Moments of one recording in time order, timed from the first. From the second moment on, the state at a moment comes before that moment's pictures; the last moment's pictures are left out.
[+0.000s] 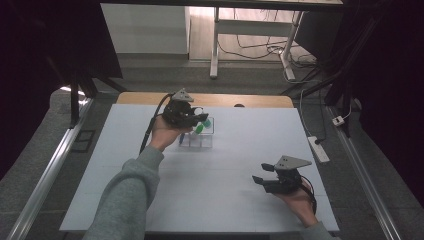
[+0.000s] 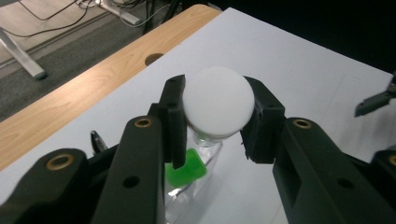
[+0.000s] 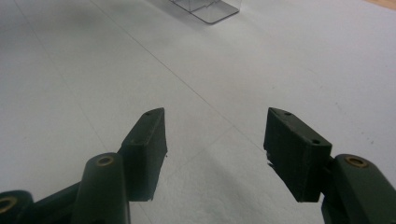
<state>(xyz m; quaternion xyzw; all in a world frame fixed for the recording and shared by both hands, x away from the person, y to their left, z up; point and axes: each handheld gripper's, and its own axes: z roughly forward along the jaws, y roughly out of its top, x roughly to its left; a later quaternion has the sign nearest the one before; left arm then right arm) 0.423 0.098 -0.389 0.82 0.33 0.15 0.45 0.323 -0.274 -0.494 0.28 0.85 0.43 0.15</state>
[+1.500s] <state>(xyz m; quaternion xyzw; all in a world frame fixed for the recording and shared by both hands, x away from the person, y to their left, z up) 0.433 0.084 -0.405 0.82 0.32 0.13 0.45 0.323 -0.276 -0.495 0.28 0.85 0.43 0.14</state>
